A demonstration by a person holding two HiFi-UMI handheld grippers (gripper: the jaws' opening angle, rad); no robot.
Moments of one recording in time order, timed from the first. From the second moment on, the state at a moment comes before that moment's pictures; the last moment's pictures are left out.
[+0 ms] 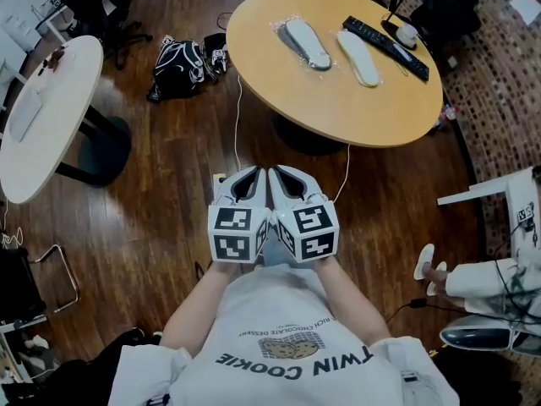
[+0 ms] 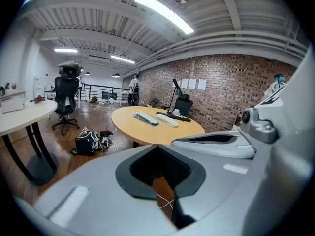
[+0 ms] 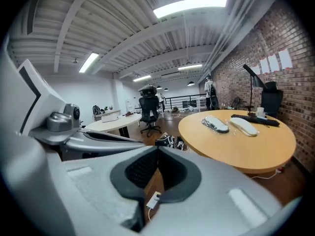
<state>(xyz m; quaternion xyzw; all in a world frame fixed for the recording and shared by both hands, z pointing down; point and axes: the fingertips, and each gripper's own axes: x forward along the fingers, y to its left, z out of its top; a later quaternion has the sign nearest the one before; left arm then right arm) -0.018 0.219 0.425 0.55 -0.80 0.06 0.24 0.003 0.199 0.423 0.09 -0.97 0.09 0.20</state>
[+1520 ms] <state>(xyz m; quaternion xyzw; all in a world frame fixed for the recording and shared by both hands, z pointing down) -0.215 -0.134 0.468 0.68 -0.67 0.19 0.23 -0.146 -0.140 0.471 0.26 -0.92 0.20 0.20</state>
